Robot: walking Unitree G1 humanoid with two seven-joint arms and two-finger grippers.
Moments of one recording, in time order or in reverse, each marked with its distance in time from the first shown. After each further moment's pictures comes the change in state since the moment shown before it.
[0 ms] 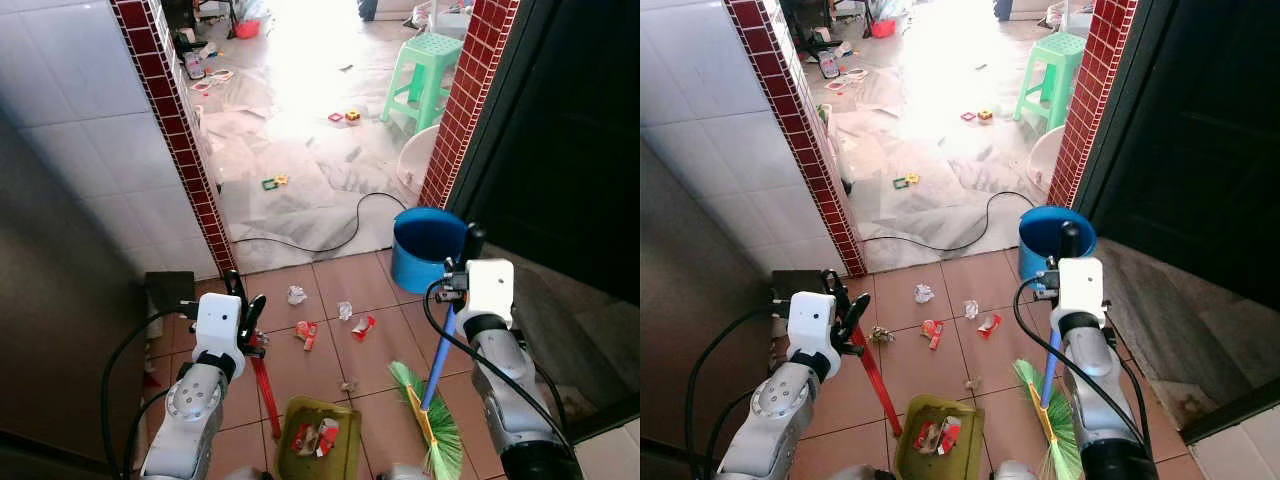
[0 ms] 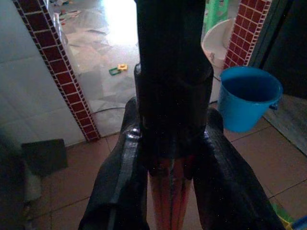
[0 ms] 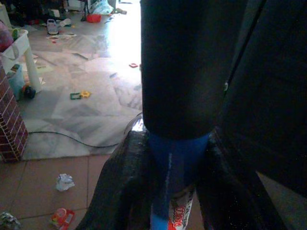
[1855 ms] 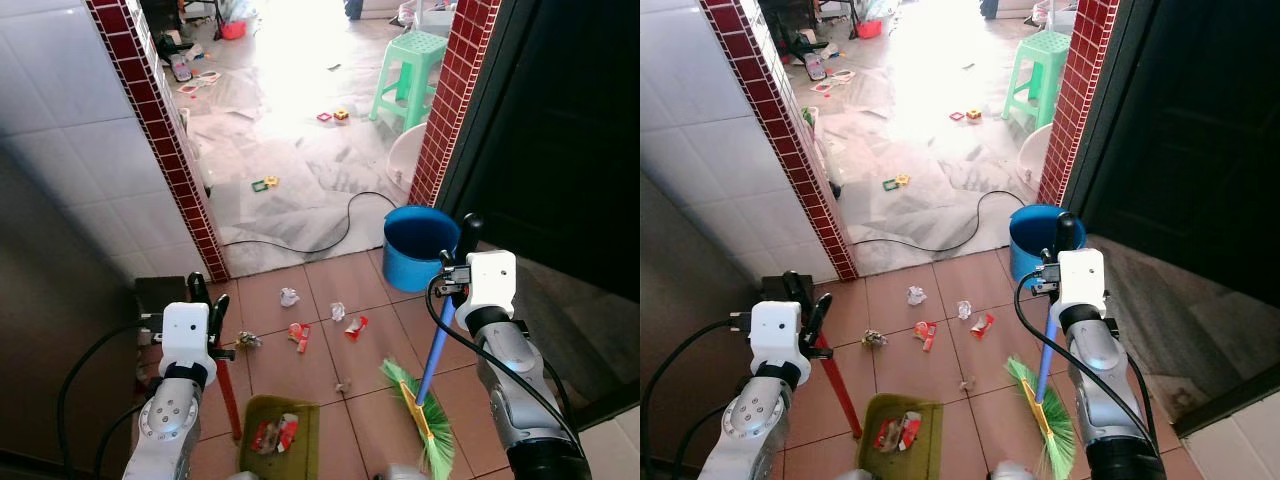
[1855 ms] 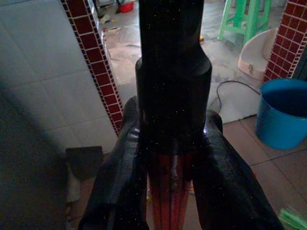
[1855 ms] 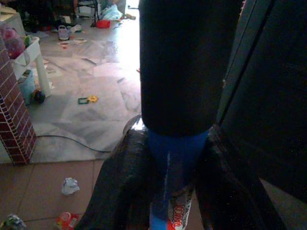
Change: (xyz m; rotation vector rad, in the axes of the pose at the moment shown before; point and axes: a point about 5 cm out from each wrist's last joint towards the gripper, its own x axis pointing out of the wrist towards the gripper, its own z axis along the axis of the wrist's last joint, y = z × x) left arm -0.023 0.026 0.000 0.038 -0.054 0.197; right arm 0.003 0.000 0.014 0.011 -0.031 0.083
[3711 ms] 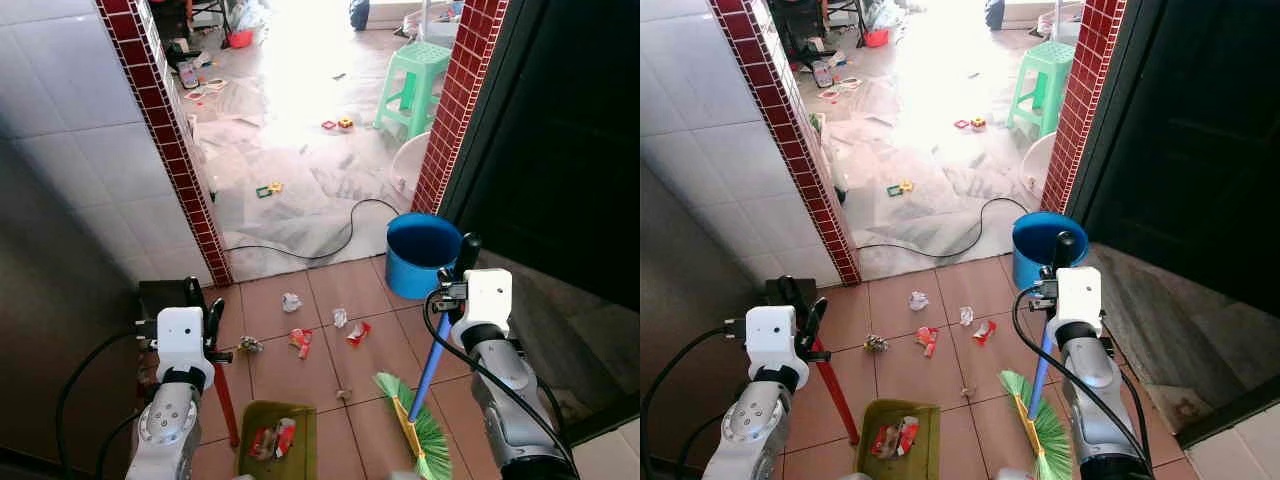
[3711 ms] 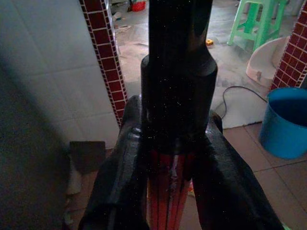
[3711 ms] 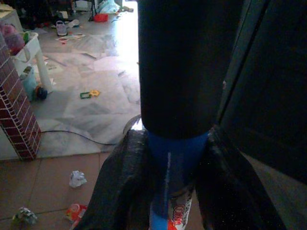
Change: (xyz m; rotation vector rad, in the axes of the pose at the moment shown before) left arm -0.003 0.002 -0.008 -0.053 0.034 0.029; right arm -0.013 0.007 -0.018 0.042 0.058 -0.028
